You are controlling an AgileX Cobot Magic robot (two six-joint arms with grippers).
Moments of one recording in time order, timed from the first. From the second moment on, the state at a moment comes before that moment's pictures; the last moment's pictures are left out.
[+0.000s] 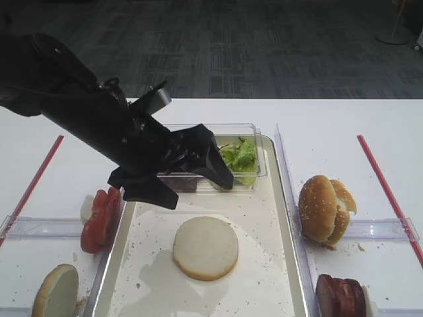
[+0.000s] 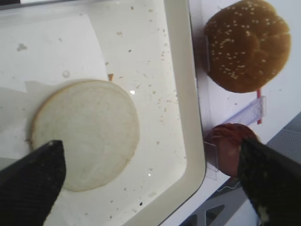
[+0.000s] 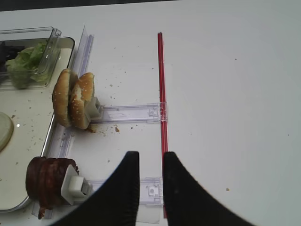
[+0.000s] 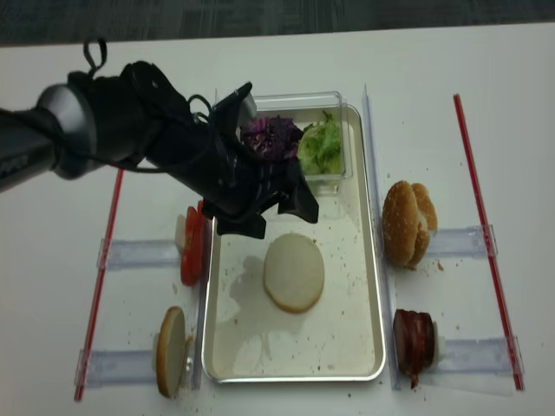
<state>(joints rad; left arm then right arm) -0.42 1.76 -1.09 -0.92 0.86 0.36 0.02 -0.02 -0.48 0.04 1.13 0.06</state>
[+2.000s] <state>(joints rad) -0.22 1.45 -1.09 -0.05 1.16 -0.14 0.02 -0.02 -0.48 0.04 1.13 0.06</state>
